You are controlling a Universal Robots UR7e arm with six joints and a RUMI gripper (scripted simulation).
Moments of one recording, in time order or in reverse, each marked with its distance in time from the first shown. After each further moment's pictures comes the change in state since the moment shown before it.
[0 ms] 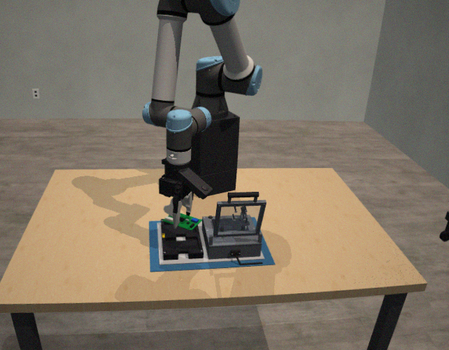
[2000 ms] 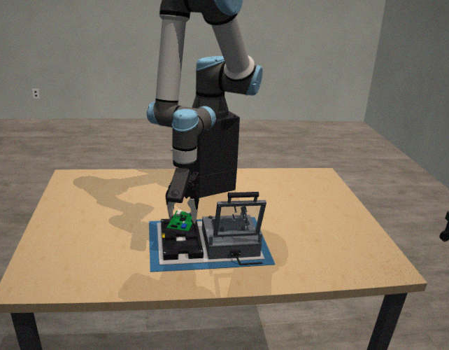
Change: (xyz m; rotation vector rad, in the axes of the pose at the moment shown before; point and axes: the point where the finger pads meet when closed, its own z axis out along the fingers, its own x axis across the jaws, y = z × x) arm 0.000 0.000 0.000 0.001 0.000 1.296
